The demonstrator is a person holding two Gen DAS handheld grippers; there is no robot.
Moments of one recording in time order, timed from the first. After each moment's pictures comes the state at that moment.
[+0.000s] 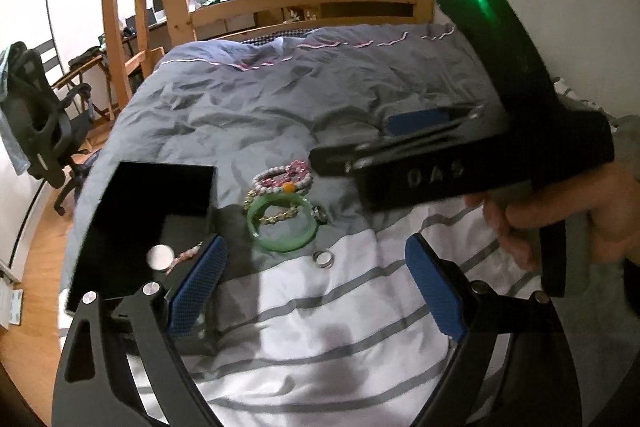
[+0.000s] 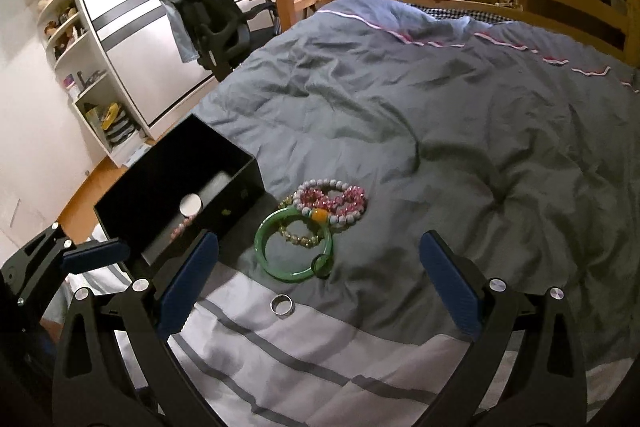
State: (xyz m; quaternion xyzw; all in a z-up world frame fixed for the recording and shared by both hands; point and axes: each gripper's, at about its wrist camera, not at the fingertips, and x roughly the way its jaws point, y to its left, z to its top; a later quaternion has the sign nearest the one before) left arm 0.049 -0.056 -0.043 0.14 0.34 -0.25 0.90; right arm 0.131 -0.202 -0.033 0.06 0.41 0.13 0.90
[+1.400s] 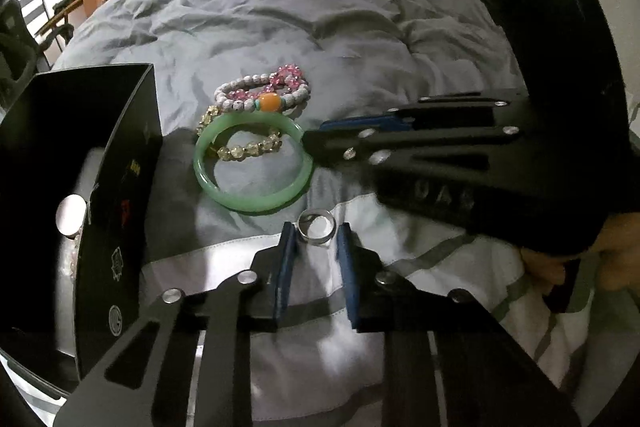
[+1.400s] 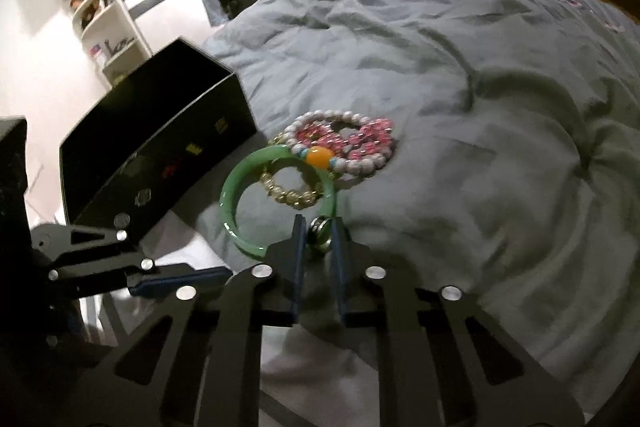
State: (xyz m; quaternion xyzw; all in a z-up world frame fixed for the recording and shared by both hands) left arm 0.108 -0.077 -0.133 0.13 0.45 -0.23 0.85; right arm 0.159 -0.202 -0.120 0.07 0.44 0.20 0.88
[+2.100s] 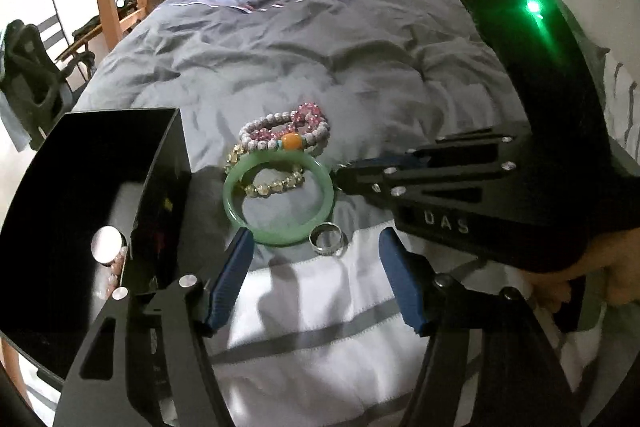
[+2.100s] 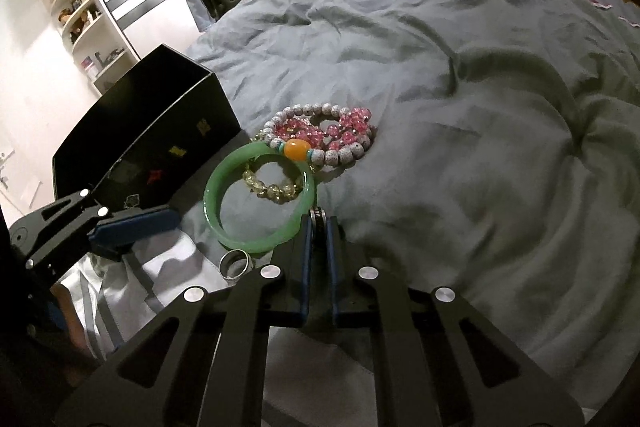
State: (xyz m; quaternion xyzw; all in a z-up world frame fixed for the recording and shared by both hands) left arm 0.106 -0.084 -0.121 0.16 0.40 -0.19 0.88; right arm 0.162 -0.208 -0.129 0.08 0.45 0.18 0.87
